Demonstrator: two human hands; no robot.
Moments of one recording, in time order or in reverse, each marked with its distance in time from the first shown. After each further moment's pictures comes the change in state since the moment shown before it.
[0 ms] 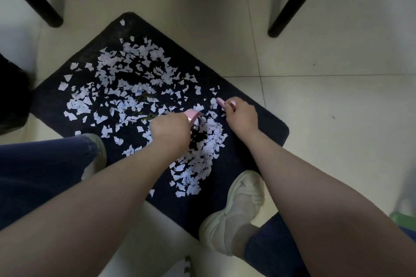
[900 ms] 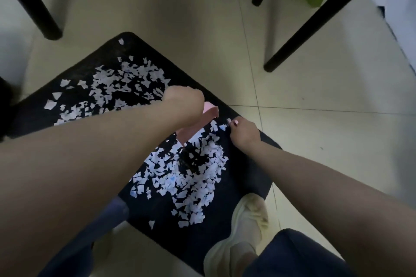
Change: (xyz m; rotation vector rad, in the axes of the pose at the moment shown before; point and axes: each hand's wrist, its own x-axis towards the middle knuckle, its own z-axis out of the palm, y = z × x) left_hand 0.060 -0.040 -0.096 -0.022 0.083 0.344; right_hand 0.035 -0.033 0.008 -0.298 -0.099 0.132
